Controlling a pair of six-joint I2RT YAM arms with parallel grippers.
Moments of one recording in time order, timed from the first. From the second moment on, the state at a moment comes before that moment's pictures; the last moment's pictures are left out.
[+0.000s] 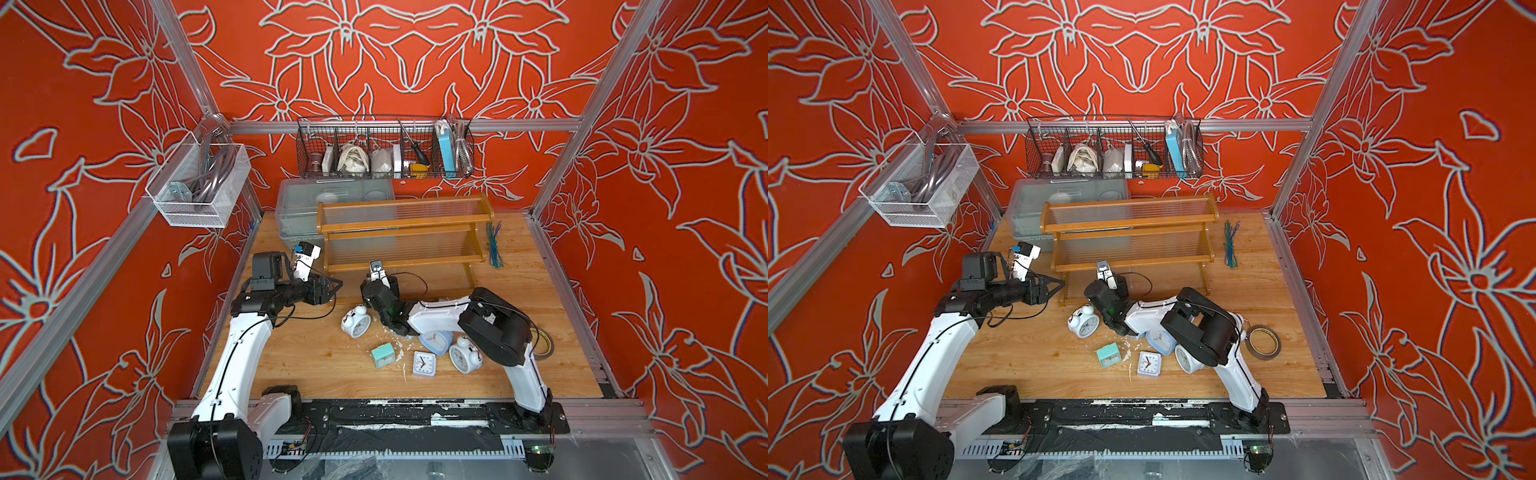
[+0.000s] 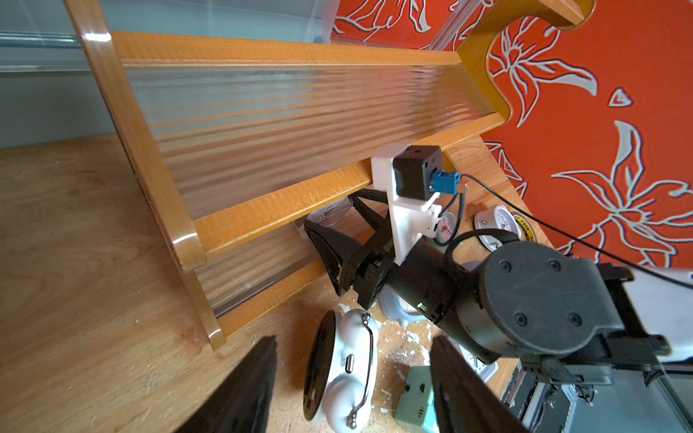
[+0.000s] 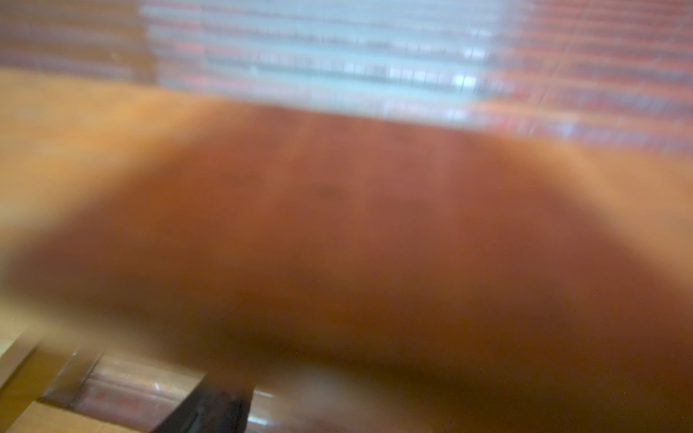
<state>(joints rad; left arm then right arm) 0.13 1.04 0.87 -0.60 0.77 0.04 1.03 2.10 1.23 0.32 0.67 0.35</state>
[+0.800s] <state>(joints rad) 0.13 1.03 0.87 -0.65 0.86 0.10 1.03 1.70 1.04 0.10 0.55 0.41</state>
